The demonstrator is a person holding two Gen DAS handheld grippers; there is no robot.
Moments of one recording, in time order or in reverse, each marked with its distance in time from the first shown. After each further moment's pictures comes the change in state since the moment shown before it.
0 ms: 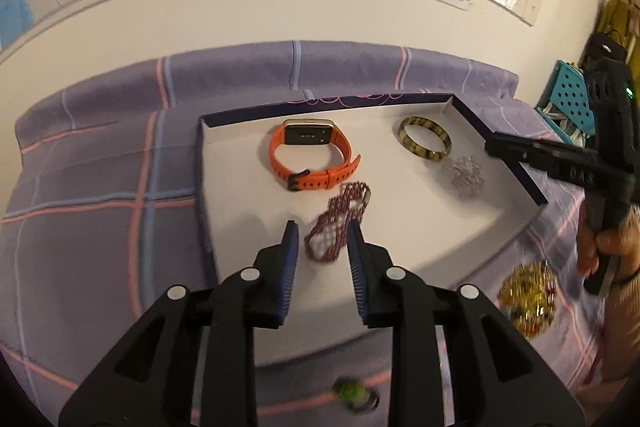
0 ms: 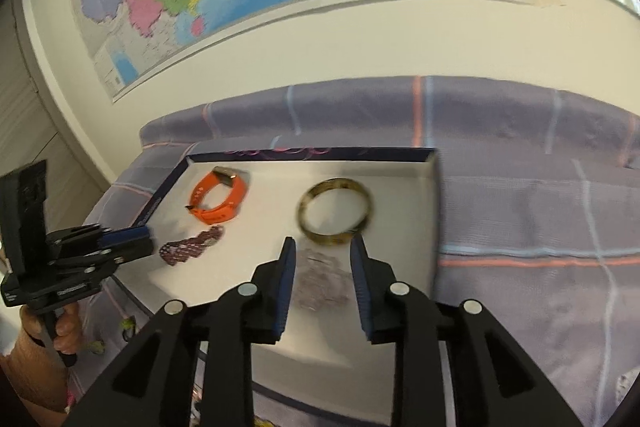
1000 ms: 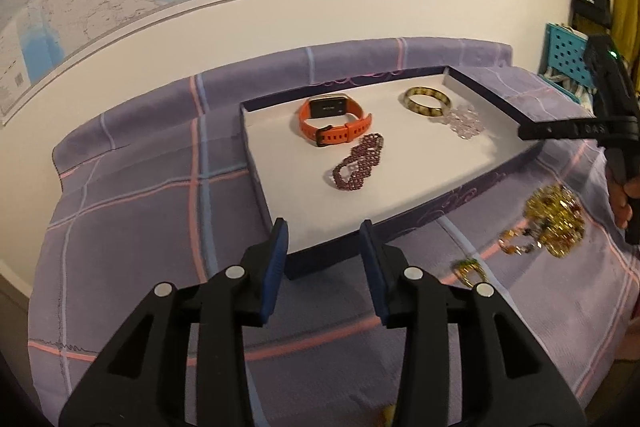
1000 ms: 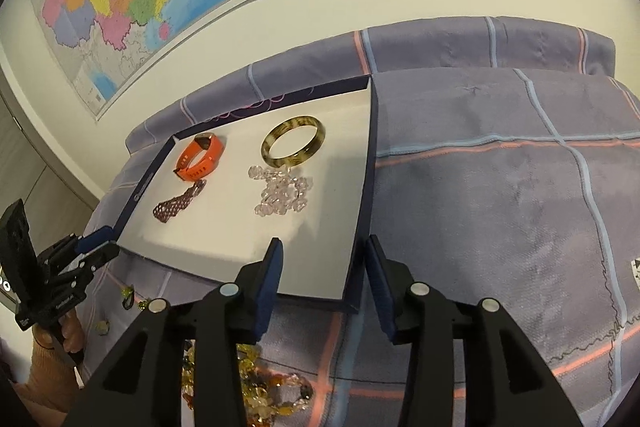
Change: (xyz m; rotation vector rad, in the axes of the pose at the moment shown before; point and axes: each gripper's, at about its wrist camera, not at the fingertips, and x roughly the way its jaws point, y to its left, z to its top) left arm -0.032 0.005 -0.044 0.138 -0.066 0.098; right arm -0.020 -0.018 -0.055 0.158 0.032 -0.025
